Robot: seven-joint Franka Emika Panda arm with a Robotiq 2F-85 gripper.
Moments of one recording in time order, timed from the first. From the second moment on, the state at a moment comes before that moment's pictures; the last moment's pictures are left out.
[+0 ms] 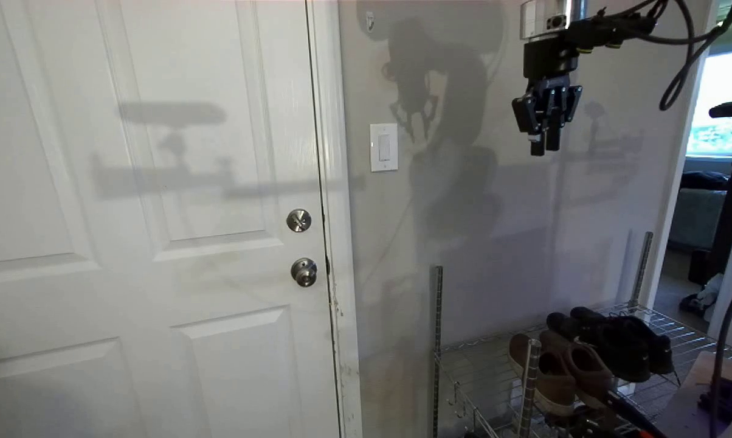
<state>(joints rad) -0.02 -0.69 0.19 -2.29 -0.07 1.64 0.32</state>
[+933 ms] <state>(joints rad) -0.01 -0.47 0.18 -2.40 -0.08 2.37 0.31</state>
